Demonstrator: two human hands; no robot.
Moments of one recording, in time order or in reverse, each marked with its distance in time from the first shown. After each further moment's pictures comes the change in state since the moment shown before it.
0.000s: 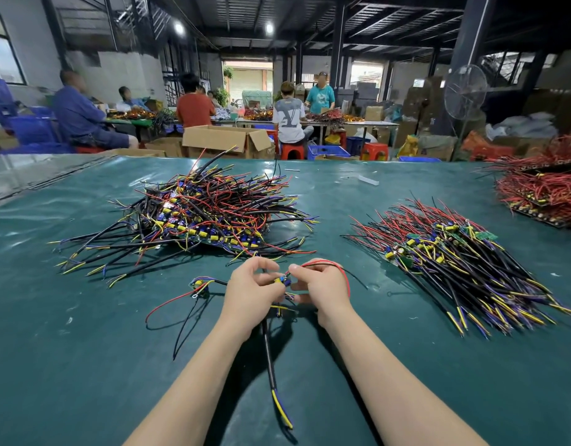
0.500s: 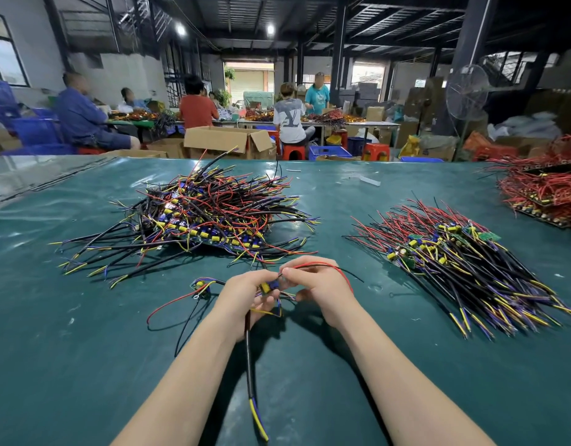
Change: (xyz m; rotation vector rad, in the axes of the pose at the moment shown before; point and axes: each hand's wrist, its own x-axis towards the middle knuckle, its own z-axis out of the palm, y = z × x) left_hand 0.005 0.015 -0.003 -0.425 -0.012 -0.436; right_hand 0.001 -0.006 -0.011 -0.097 -0.240 -0.184
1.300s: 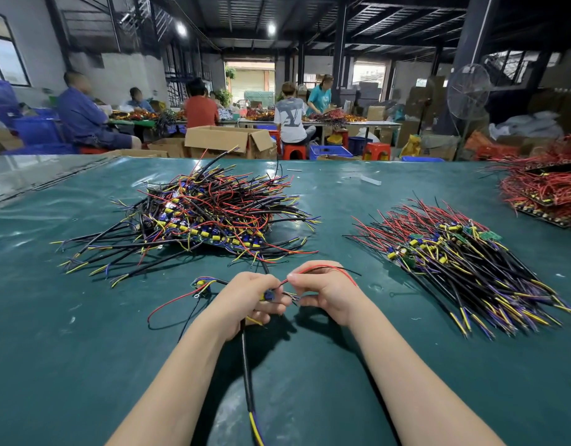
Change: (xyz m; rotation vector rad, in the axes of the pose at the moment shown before) left_hand -0.008 0.004 -0.007 0.483 -0.147 0.061; right_hand 0.005 0.008 -0.015 0.112 -0.139 0.177
